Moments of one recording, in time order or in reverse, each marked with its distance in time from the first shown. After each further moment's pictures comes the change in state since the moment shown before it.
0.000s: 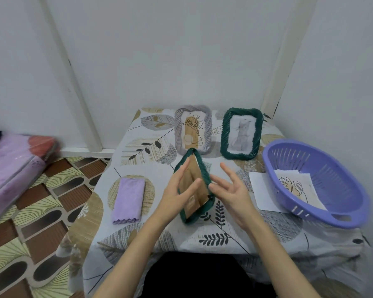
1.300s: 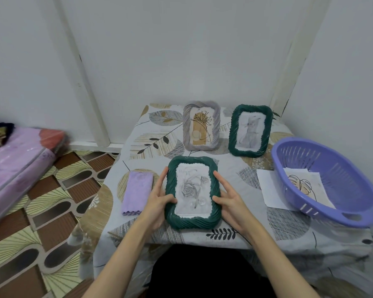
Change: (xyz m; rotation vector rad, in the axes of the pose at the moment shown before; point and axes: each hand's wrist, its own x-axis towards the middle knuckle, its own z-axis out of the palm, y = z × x) left_hand -0.014 -0.049 -0.037 -0.567 0.110 -0.277; right_hand 0.001 0.038 0.009 0.296 -0.089 0.223
